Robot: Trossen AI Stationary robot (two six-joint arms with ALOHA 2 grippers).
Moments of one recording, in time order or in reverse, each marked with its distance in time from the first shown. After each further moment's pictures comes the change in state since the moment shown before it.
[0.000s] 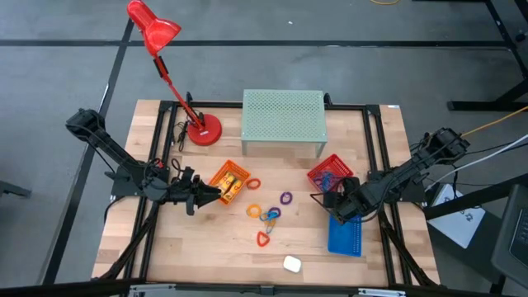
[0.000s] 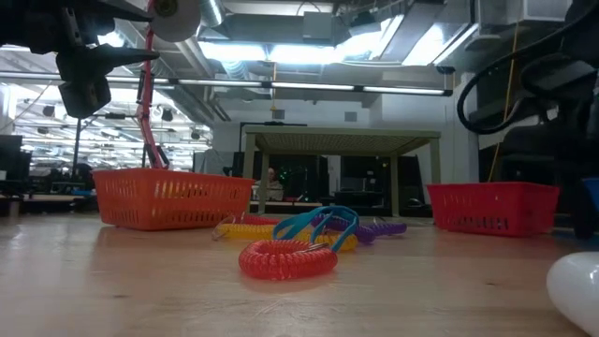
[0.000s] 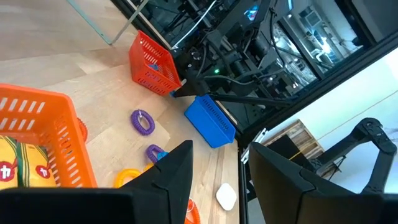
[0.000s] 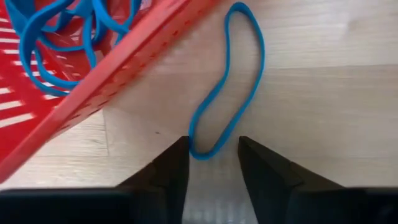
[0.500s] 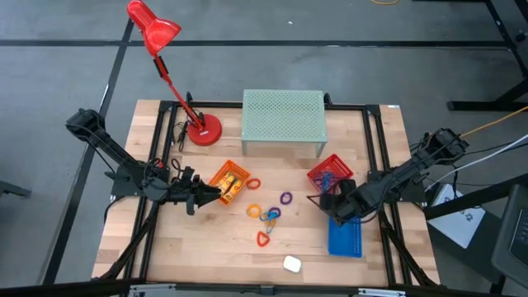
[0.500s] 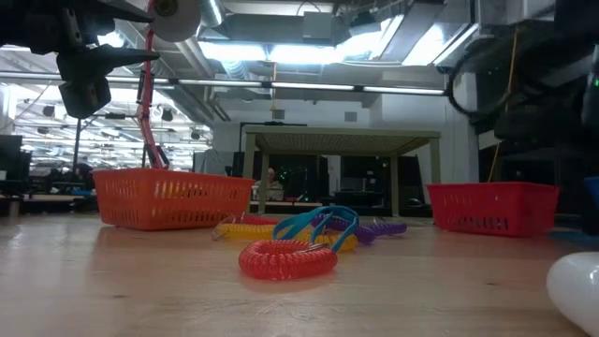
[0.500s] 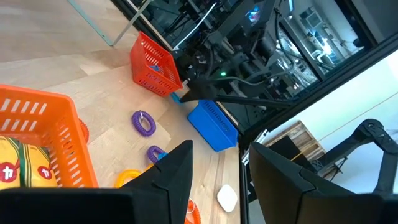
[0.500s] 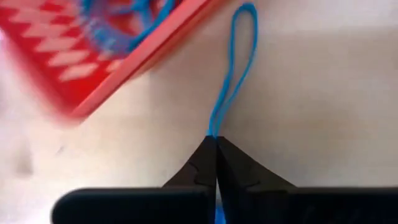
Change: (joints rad) left arm 0.000 0.000 0.000 -0.001 -0.006 0.000; right arm 0.013 0.006 0.072 0.026 -0.015 -0.017
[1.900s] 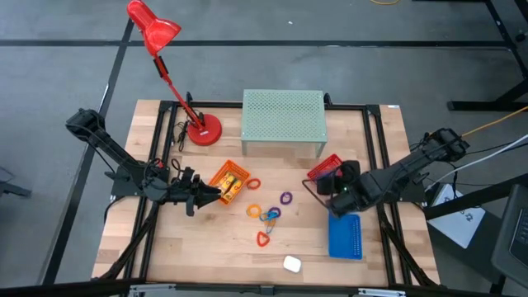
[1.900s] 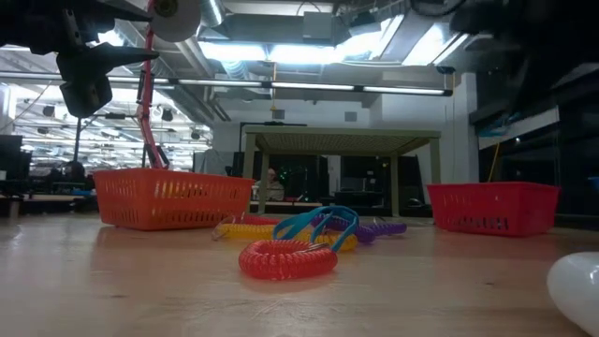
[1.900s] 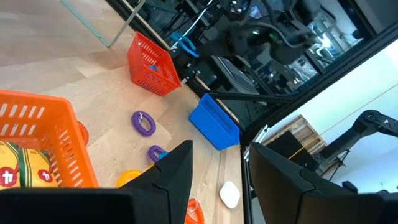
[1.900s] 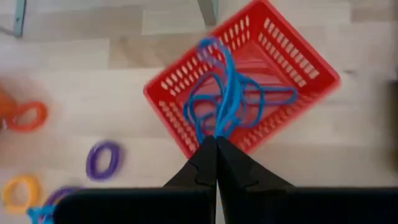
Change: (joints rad) left arm 0.000 0.000 0.000 0.000 0.013 0.036; right arm -0.088 -0.011 0.431 -0.571 0.286 -0.093
